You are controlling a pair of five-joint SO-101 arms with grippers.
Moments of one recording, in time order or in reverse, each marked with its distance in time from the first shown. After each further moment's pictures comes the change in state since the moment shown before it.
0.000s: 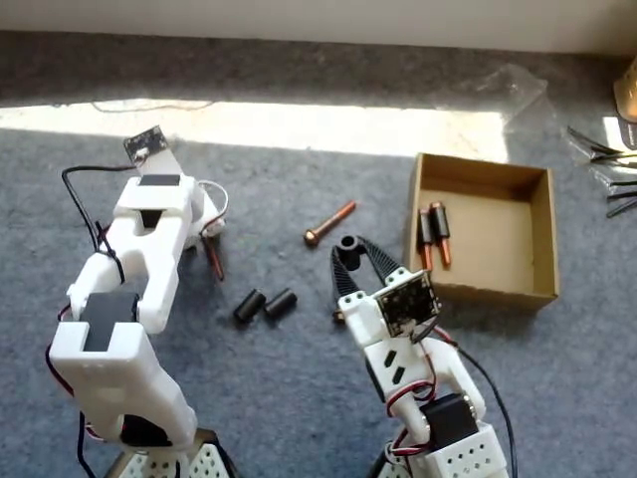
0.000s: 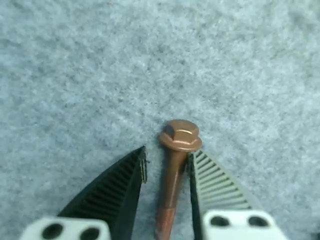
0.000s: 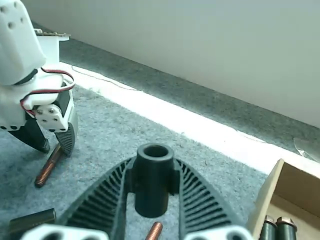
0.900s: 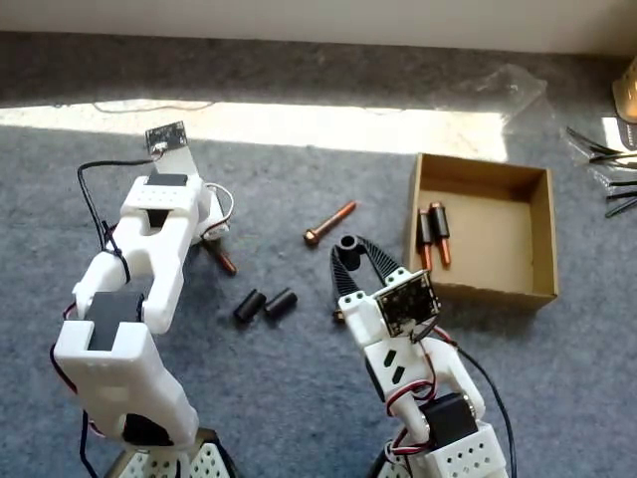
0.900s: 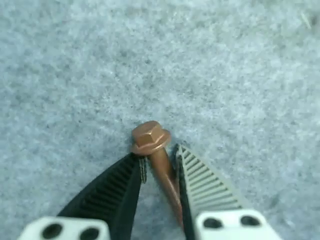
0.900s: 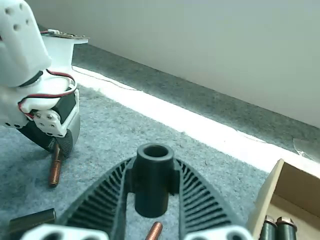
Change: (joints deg) left arm 0.1 -0.1 -0.1 0.1 -11.9; right arm 0.0 0.0 0.0 0.0 0.0
